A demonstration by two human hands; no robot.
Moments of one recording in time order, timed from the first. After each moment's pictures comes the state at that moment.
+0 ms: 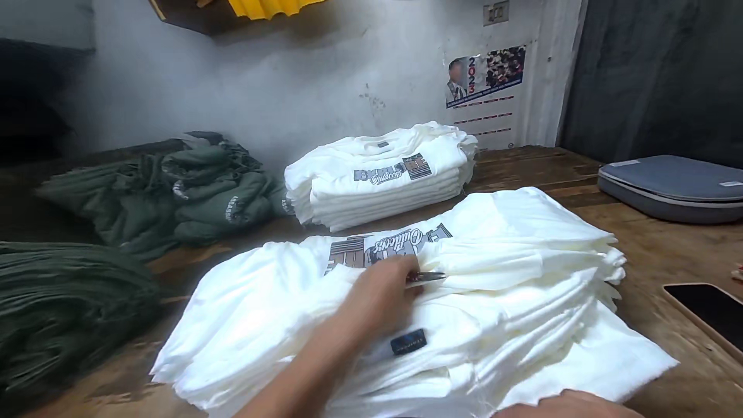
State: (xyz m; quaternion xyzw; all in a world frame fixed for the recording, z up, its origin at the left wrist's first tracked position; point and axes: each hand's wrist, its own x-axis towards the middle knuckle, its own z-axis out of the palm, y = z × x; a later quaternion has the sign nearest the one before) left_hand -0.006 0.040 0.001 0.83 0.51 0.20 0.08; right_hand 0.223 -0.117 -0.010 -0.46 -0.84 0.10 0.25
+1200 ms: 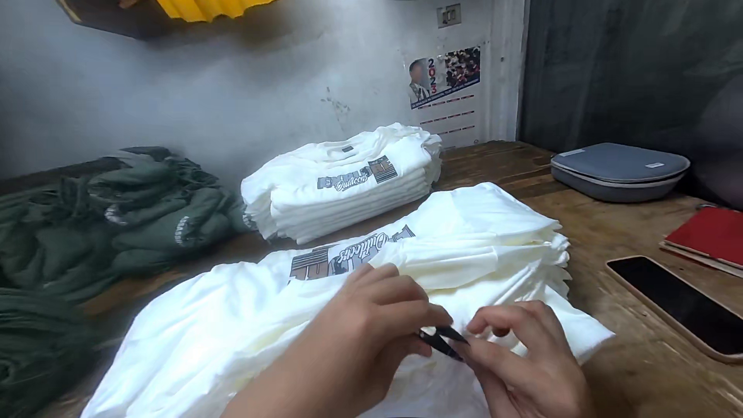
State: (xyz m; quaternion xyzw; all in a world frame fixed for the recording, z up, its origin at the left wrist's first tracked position) left_hand 0.002 -0.004 0.018 0.92 0.15 0.35 -0.07; right_hand 0.230 -0.060 -0.060 -0.38 -0.72 -0.17 0.55
